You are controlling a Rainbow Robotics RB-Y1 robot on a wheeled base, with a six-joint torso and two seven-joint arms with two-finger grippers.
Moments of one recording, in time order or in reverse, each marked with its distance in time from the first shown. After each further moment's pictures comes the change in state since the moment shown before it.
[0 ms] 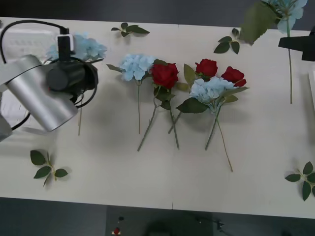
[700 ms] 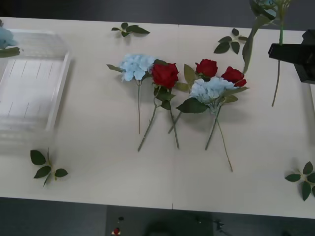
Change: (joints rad) right arm 0.039 0.105 -0.035 -0.015 -0.397 0.284 0.573; left arm 0.432 0.096 0.852 -0.017 0.475 -0.033 -0.624
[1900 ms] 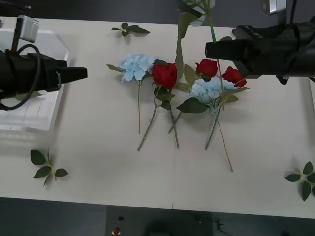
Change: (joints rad) right arm -0.201 0.128 0.234 -0.132 0.073 -0.087 -0.241; left arm -0.053 -0.054 -0.179 0.021 0.912 -0.265 -0.741
